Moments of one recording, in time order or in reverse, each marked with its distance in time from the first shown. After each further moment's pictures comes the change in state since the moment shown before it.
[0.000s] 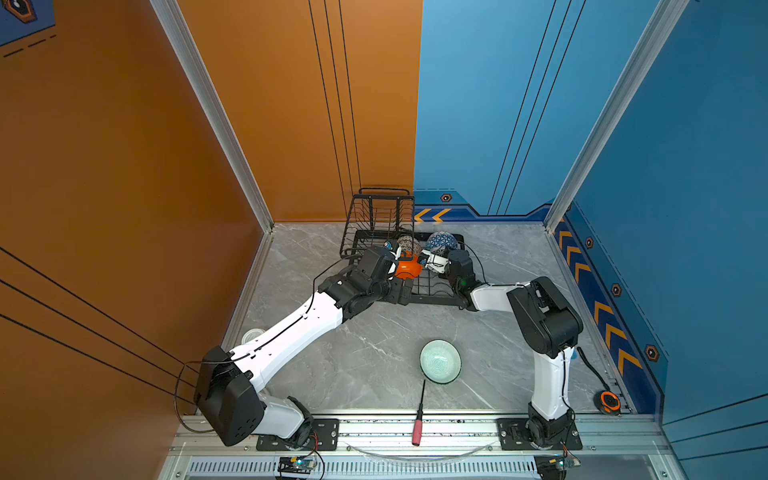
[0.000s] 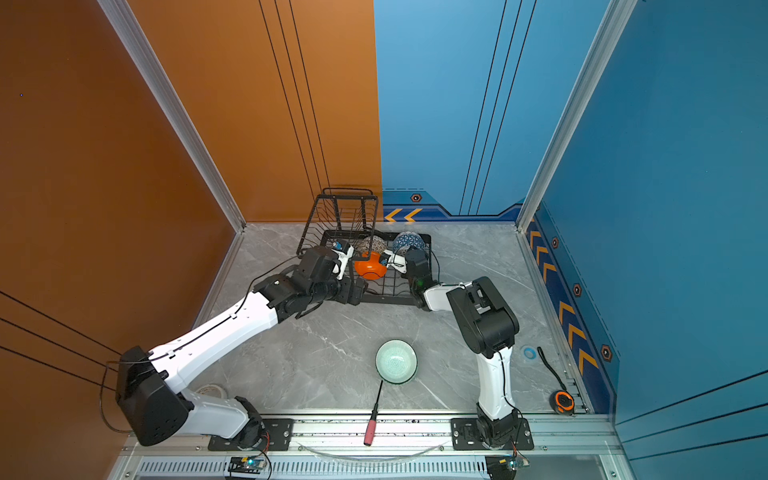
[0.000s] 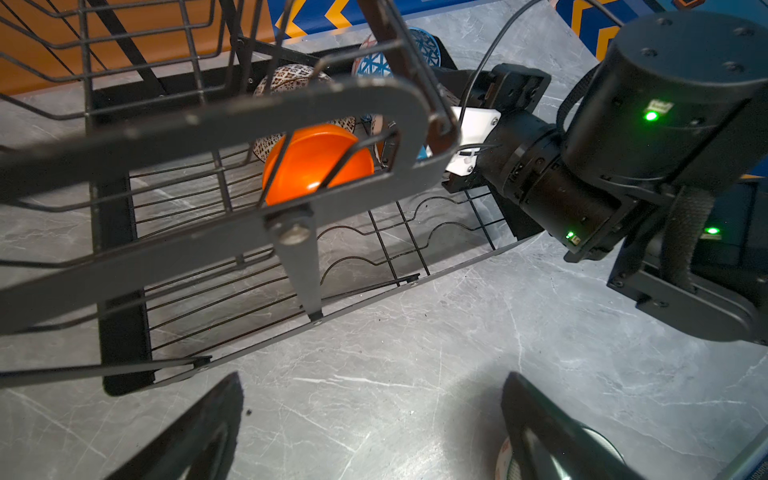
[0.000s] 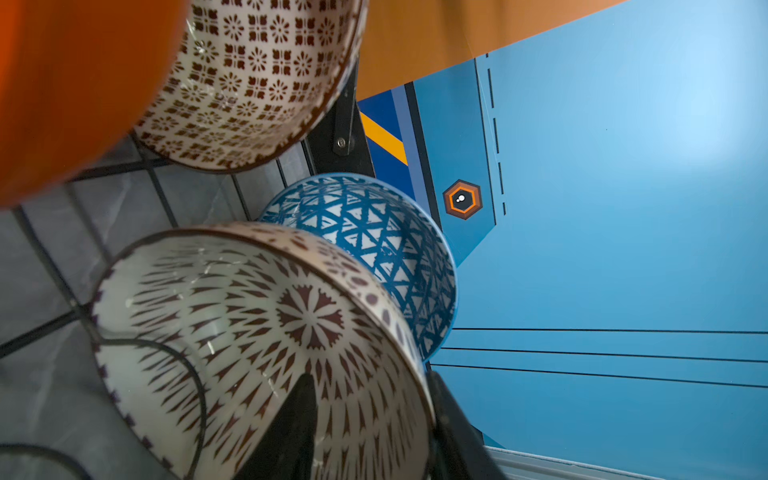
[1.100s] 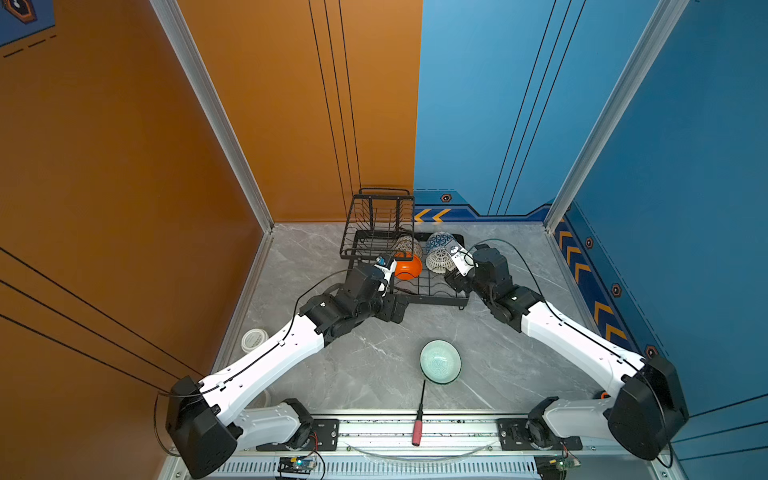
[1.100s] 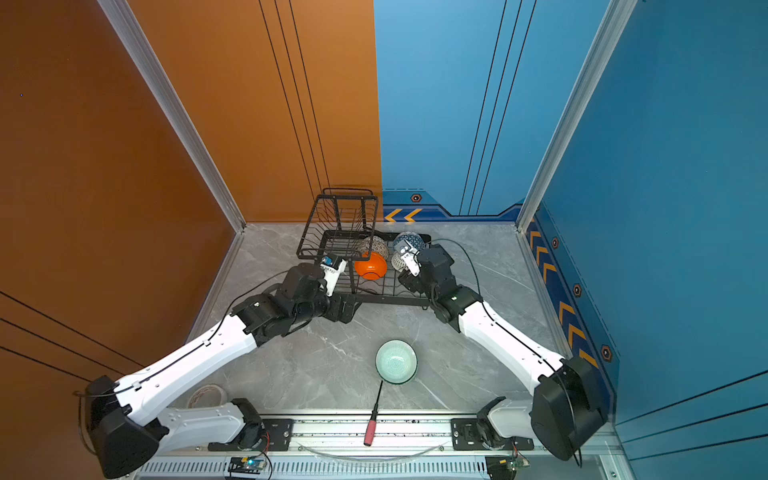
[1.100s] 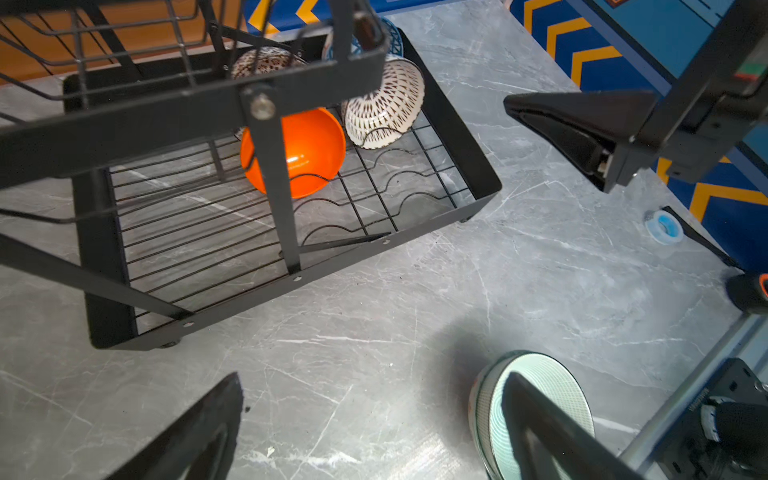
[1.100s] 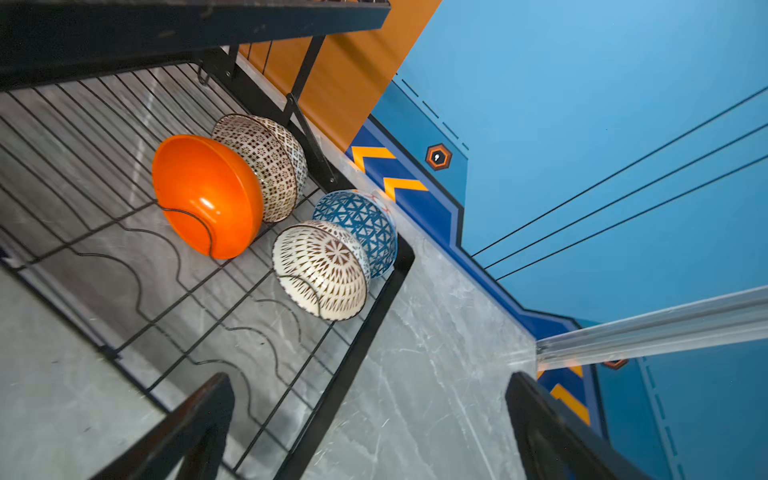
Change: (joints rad) left arm -0.067 -0.201 -0.161 0.003 0.029 -0.008; right arm 0.103 -0.710 -0.092 -0.763 -0.029 0.726
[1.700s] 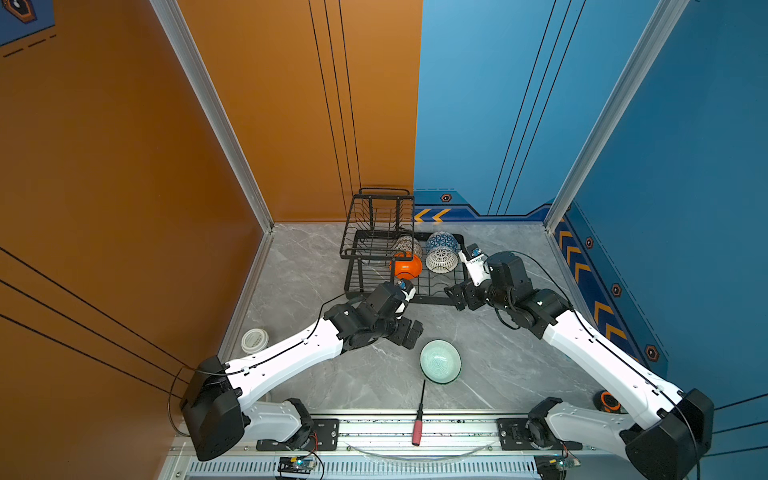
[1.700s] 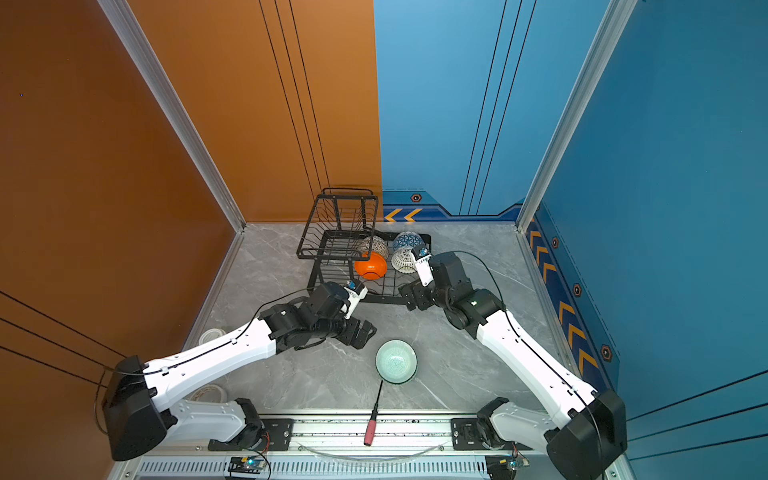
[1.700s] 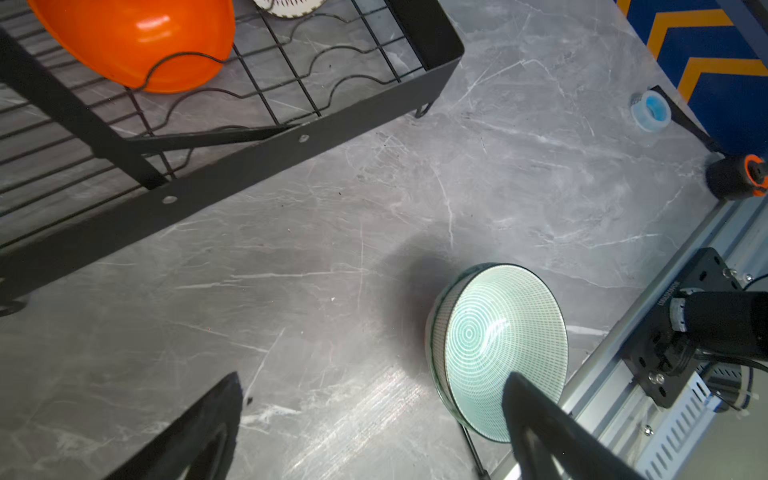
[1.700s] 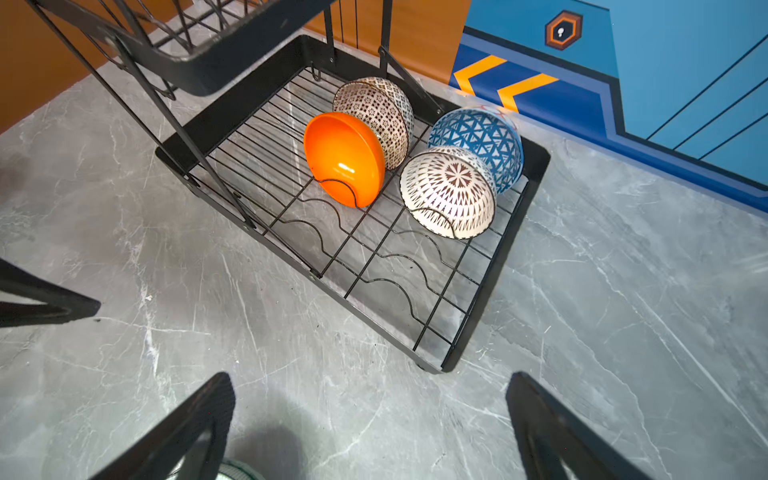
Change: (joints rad) left arm -0.126 0.099 -0.066 -0.010 0.084 -0.051; right arm -0.024 -0.127 0.049 -0.373 -0.312 0.422
